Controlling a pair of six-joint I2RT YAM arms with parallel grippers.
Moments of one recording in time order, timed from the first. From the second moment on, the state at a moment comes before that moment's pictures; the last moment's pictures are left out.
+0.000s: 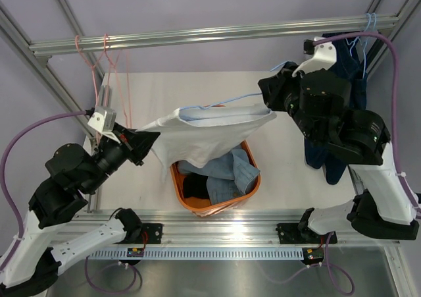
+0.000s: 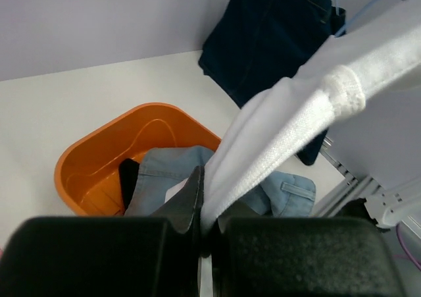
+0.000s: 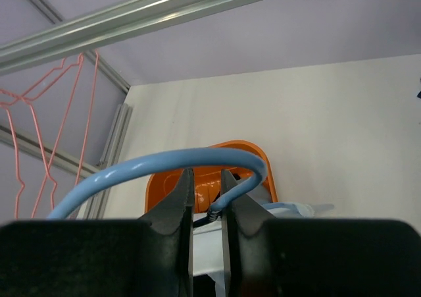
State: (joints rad) left arm -0.82 0.62 1.24 -0.61 -0.14 -0.31; right arm 0.99 1.36 2.14 -1.00 0.71 0.51
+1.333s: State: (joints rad) left arm -0.82 0.98 1.51 -0.48 0.11 -0.40; right arm 0.86 1.25 2.22 -0.99 0.67 0.36
